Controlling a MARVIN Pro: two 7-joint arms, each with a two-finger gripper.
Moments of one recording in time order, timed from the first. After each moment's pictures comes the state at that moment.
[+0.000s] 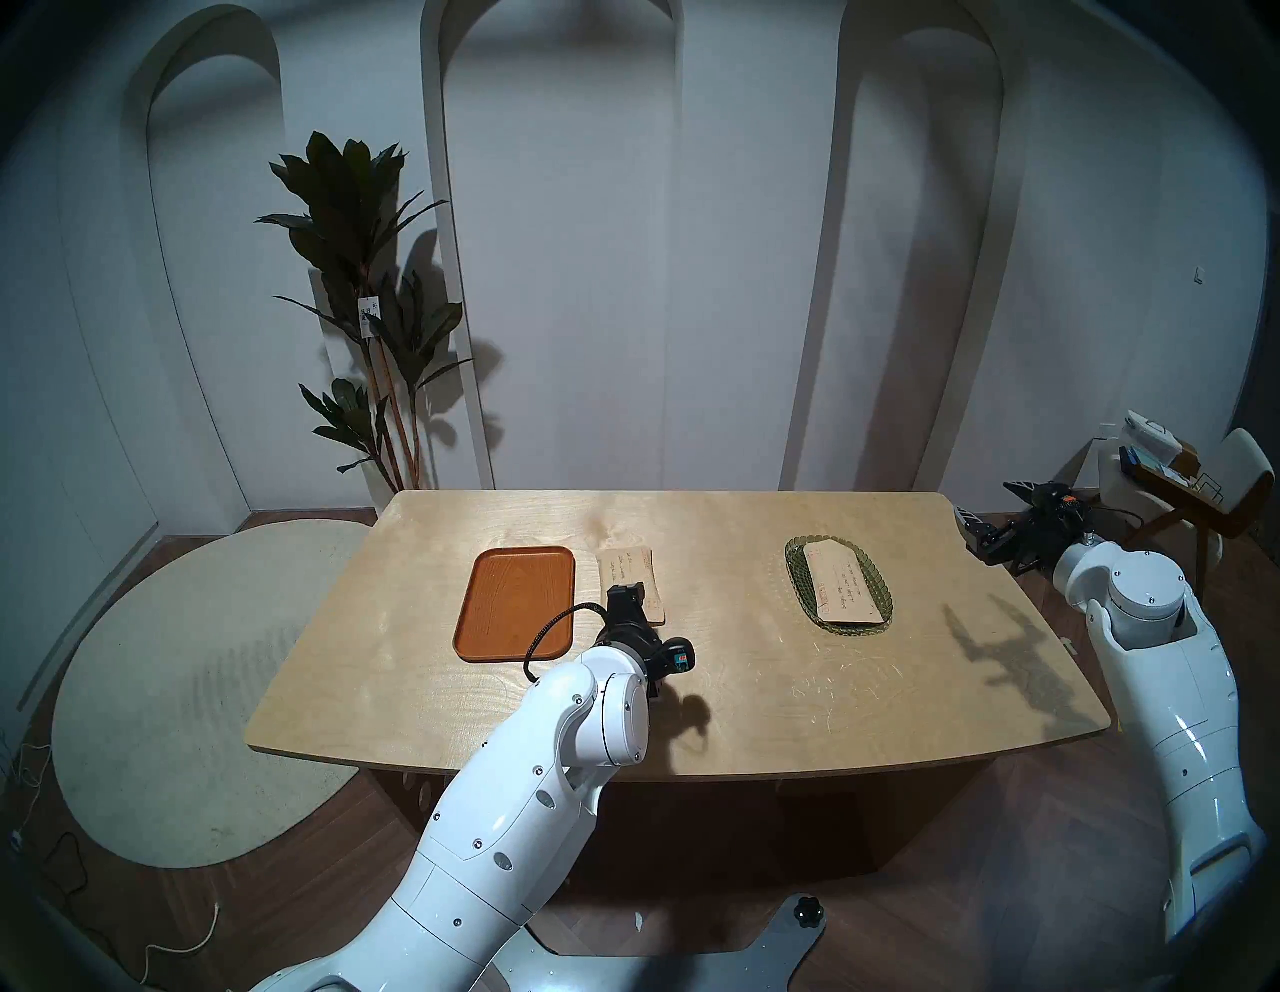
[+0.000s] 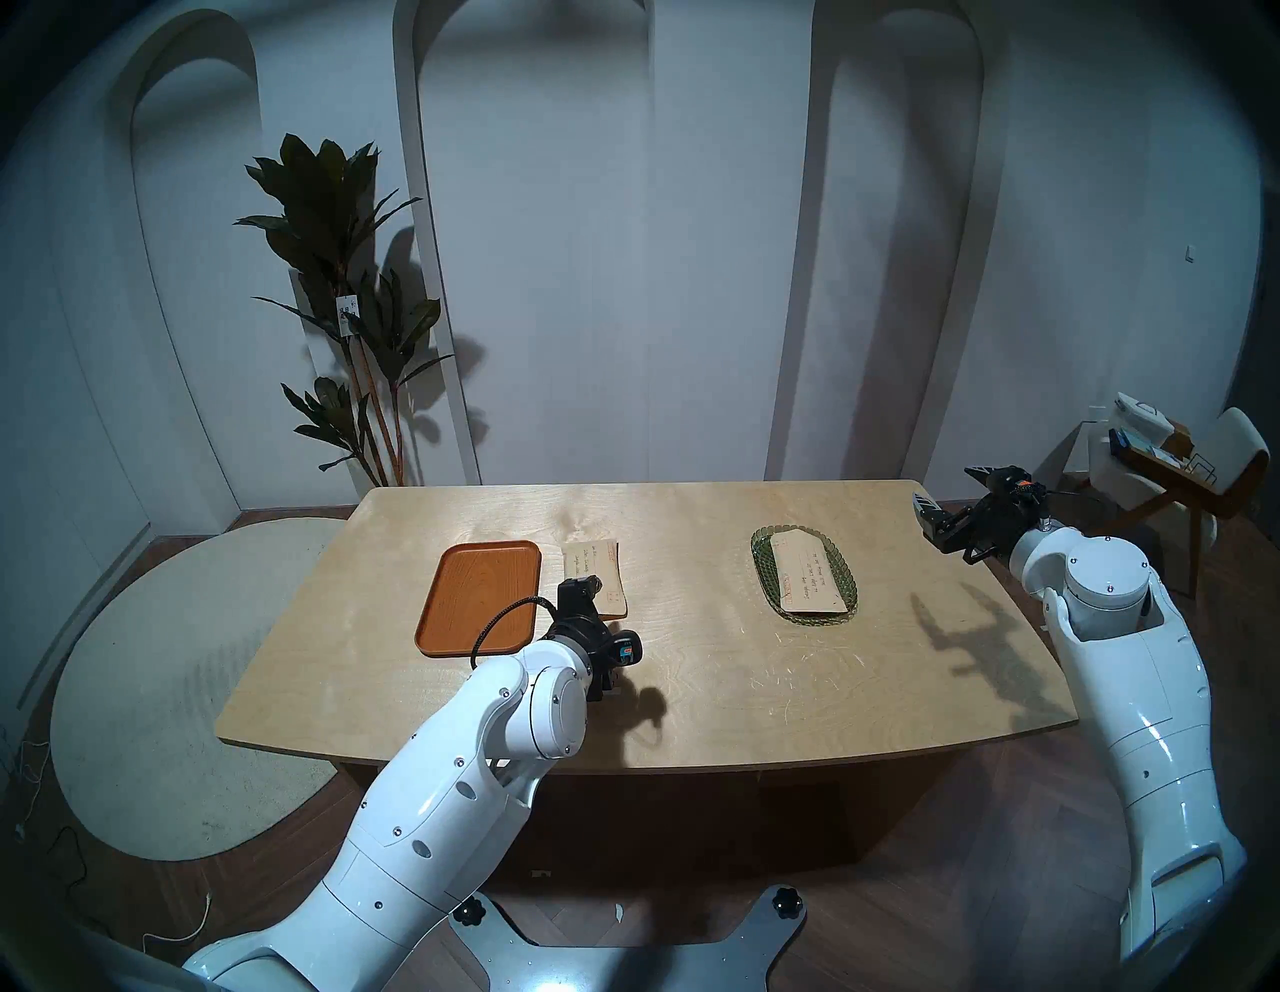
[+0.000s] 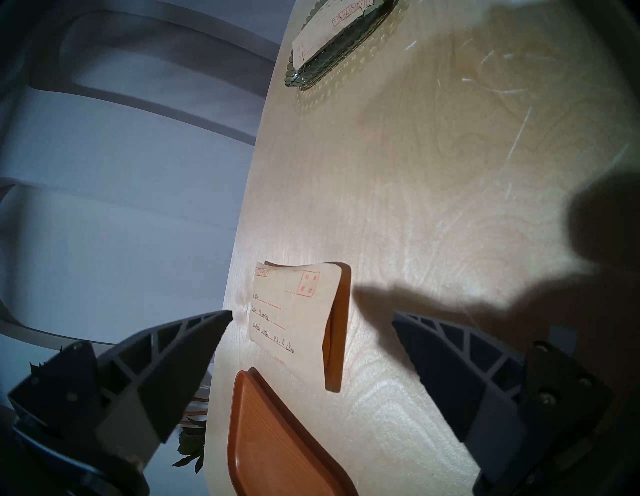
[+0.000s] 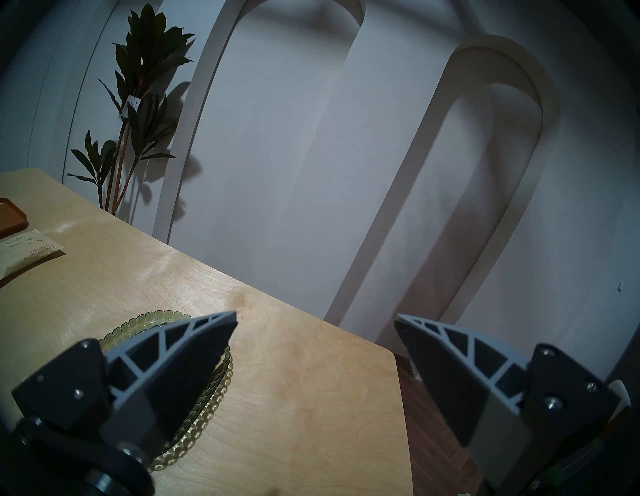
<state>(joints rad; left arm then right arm) 1.46 -1.46 -1.07 -1.58 1.16 0.38 -0.46 -1.50 -0.84 1.76 -1.49 0.28 0.11 0.39</state>
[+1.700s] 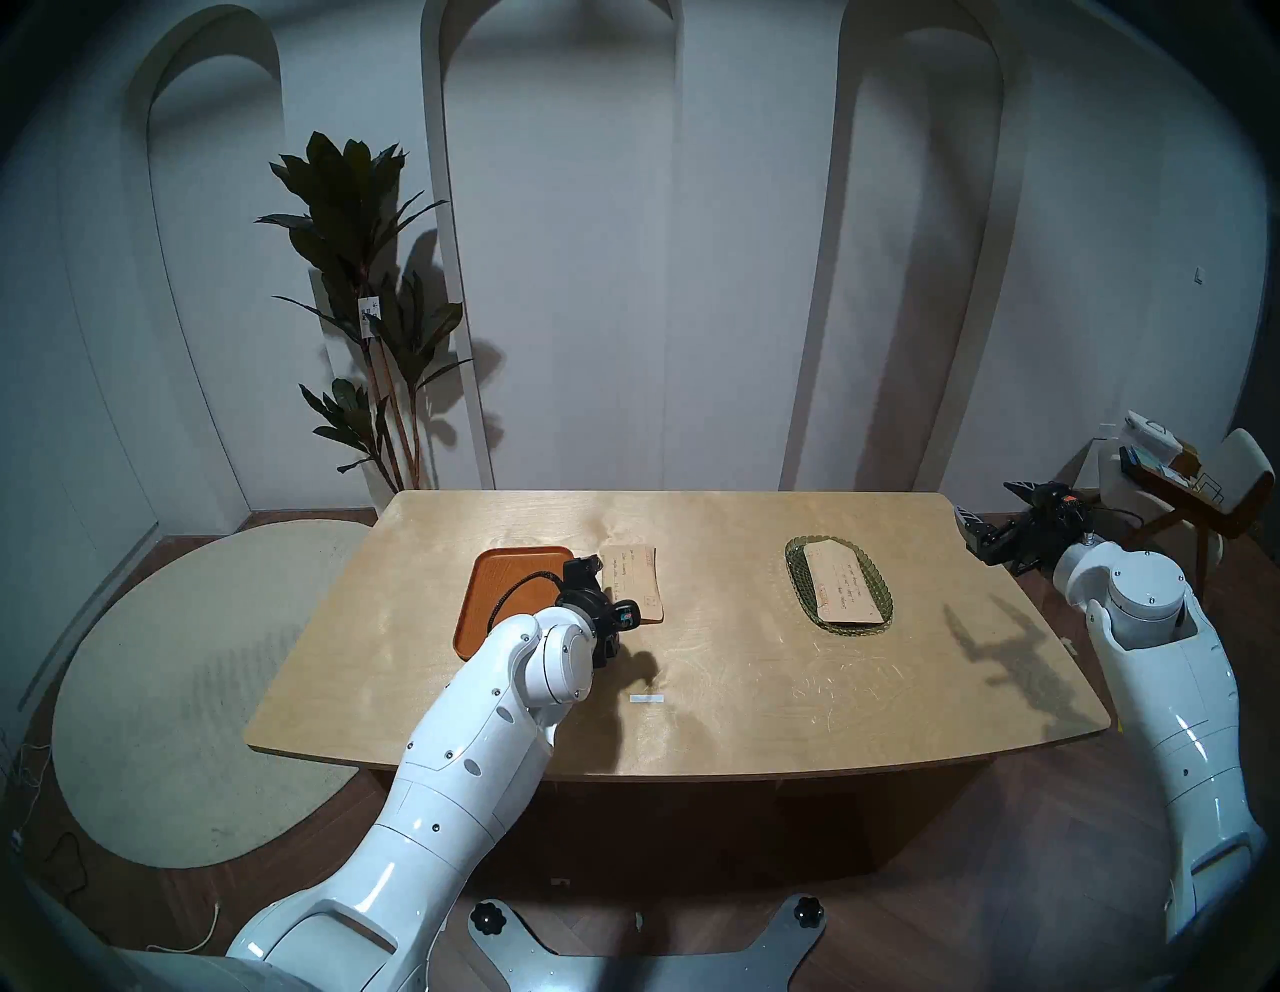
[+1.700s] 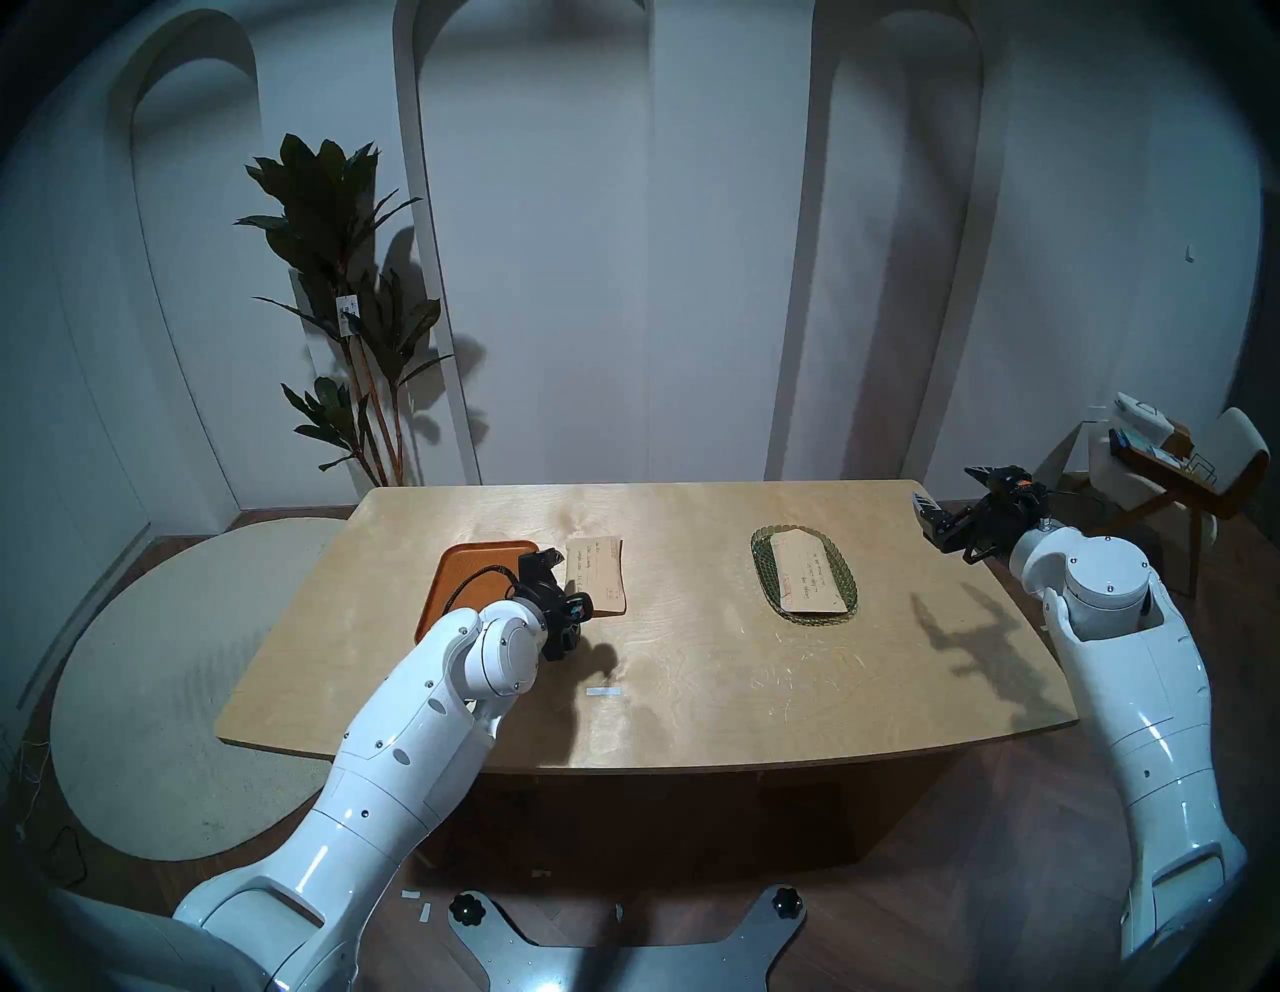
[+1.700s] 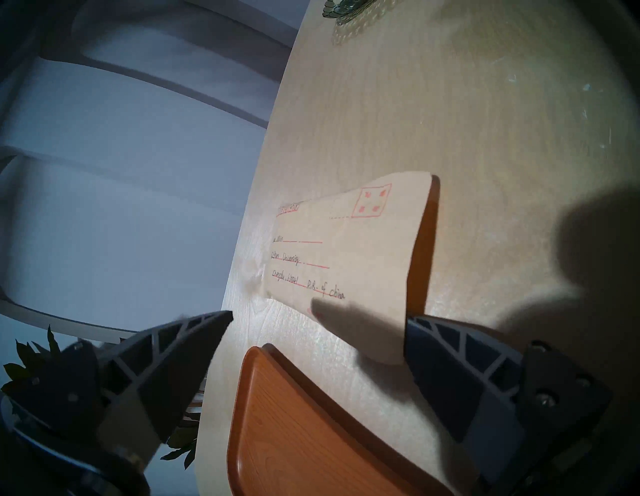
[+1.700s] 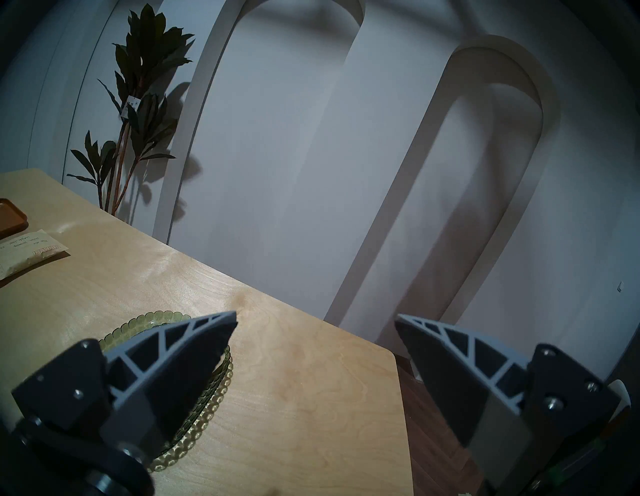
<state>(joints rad) 1.28 -1.46 -1.20 -1.31 1.03 0.20 -0.40 -1.50 -0.83 1.76 -1.49 0.29 0.11 0.39</state>
